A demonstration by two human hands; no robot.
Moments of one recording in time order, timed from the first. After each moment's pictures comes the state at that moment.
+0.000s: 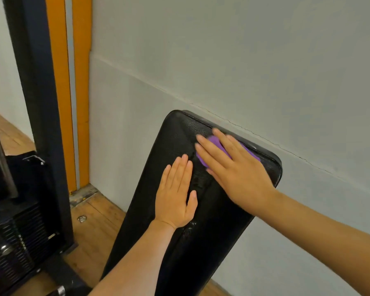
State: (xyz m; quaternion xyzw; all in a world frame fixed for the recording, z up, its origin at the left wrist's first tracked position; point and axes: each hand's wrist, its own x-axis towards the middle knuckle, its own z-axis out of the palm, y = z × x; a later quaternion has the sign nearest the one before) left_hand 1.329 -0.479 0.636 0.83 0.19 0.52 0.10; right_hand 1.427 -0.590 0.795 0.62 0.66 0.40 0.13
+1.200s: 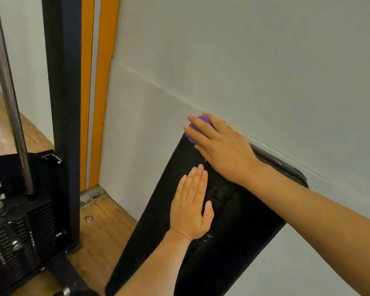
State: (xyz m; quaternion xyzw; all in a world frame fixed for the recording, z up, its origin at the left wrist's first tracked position) left_hand 1.329 -0.482 0.636 0.80 0.20 0.55 0.13; right_hand 1.401 -0.495 0.826 0.63 0.68 0.36 0.12
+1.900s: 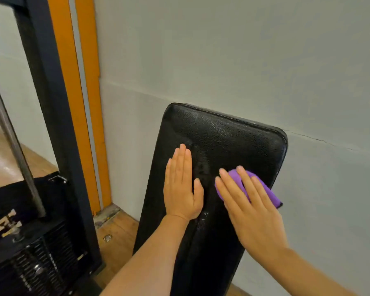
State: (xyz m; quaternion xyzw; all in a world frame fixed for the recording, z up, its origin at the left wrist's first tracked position) left_hand 1.334 -0.481 0.632 0.79 0.19 0.57 0.11; right_hand 1.412 -0.651 0.673 0.68 0.56 0.47 0.00
